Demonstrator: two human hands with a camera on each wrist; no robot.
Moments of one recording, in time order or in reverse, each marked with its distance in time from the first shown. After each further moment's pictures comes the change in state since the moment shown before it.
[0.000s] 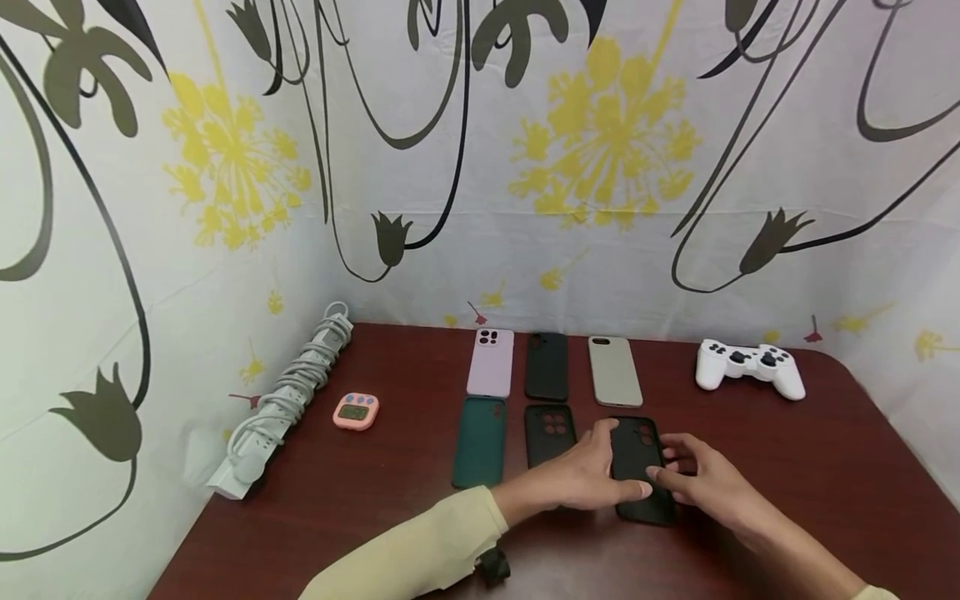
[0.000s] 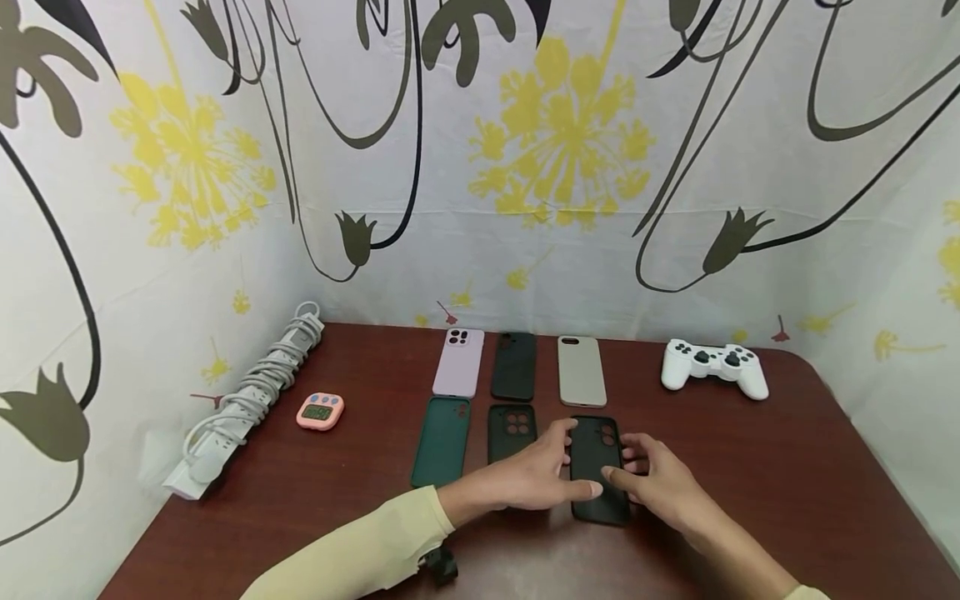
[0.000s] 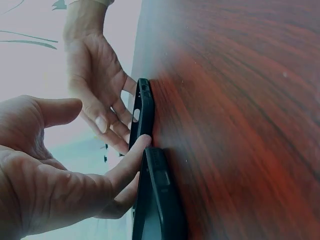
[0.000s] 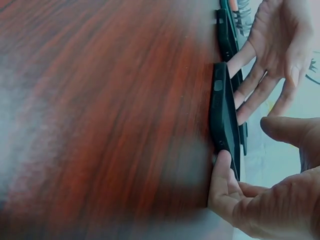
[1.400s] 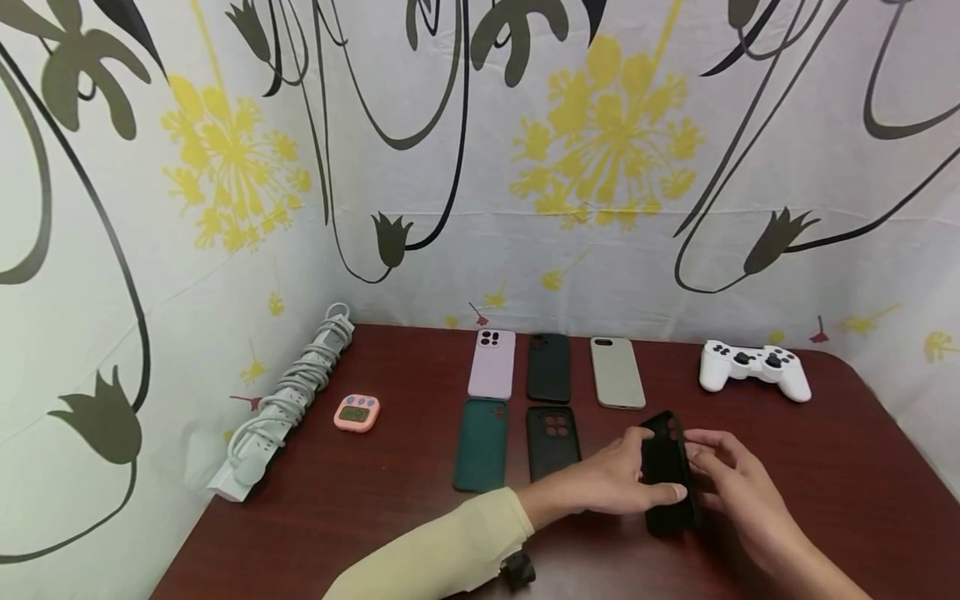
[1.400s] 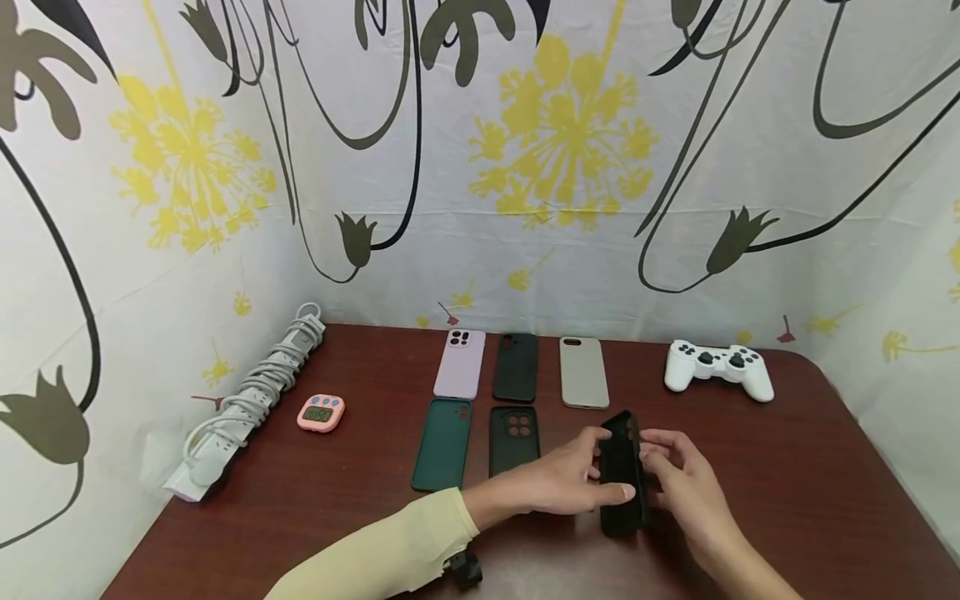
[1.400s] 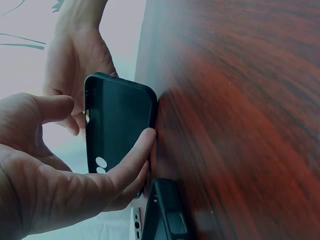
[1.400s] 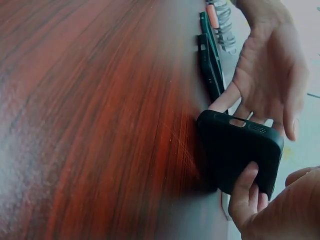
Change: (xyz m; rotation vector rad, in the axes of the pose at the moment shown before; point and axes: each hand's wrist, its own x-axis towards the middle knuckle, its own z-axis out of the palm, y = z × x) left_hand 0.021 0.017 0.017 -0.041 -0.050 0.026; right_hand -0.022 0.000 -0.005 0.321 0.141 0.017
